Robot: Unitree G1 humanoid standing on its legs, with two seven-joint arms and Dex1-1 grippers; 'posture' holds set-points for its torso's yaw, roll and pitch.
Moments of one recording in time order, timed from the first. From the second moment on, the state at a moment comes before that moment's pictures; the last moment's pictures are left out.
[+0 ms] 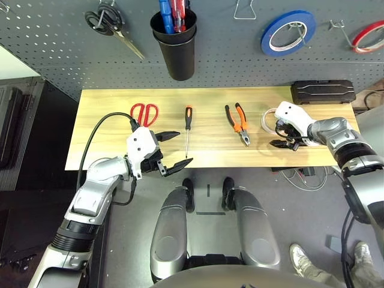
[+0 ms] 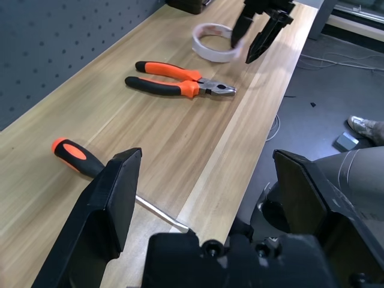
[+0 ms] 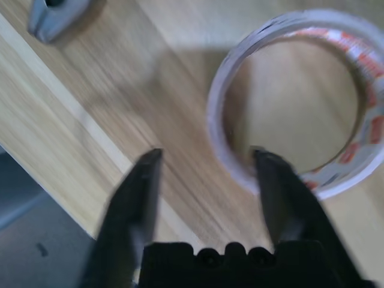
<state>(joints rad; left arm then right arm) -0.13 0.59 -0.08 -0.15 -0.26 0.09 -0.89 -0.88 -0.57 0.26 1.22 -0.22 0.00 0.90</state>
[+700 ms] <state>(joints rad) -0.17 0.57 -0.08 -0.14 -0.26 0.07 -0.89 -0.54 -0.67 0.03 0.59 -0.08 0.10 0.84</state>
